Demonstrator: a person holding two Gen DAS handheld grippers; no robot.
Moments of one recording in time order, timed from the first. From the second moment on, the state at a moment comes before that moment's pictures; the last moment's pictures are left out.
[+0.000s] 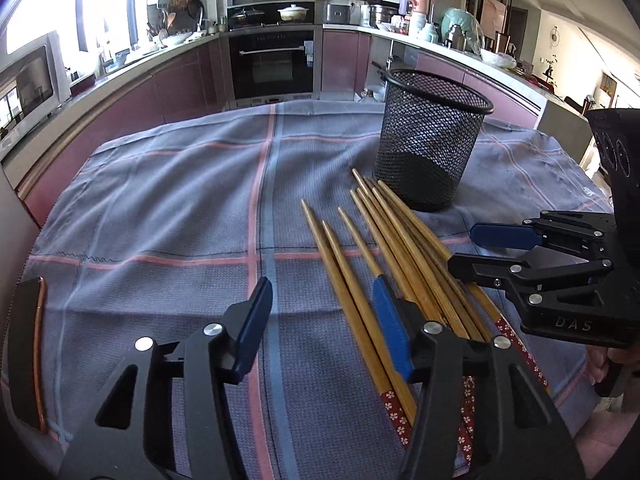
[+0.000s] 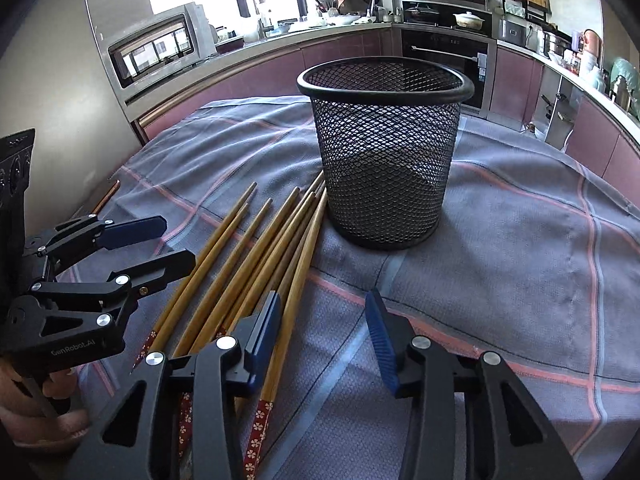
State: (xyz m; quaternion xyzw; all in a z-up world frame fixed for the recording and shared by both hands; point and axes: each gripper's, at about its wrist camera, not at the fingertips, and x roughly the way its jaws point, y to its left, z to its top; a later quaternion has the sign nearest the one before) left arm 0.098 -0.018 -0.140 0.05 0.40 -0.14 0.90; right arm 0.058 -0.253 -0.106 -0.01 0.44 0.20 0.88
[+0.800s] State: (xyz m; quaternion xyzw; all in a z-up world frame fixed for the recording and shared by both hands) left arm 0.119 0.012 -0.145 -0.02 0.46 -0.22 0.86; right arm 0.073 -0.256 -0.108 -0.03 0.45 0.21 0.87
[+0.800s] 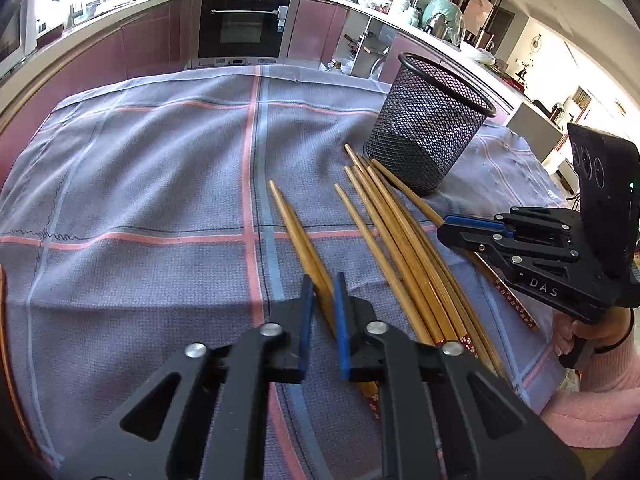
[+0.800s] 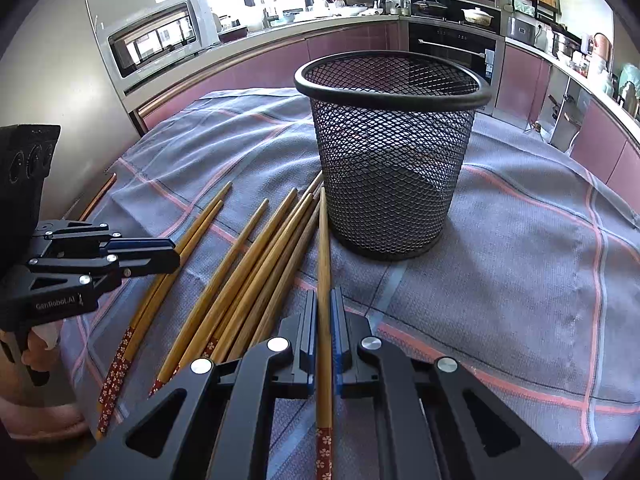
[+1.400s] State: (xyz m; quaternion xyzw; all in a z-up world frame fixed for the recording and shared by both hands) left arm 0.121 0.005 -0.145 0.02 0.46 -0.17 0.87; right arm 0.075 -0.253 -0.104 -0.04 0.44 0.21 0.87
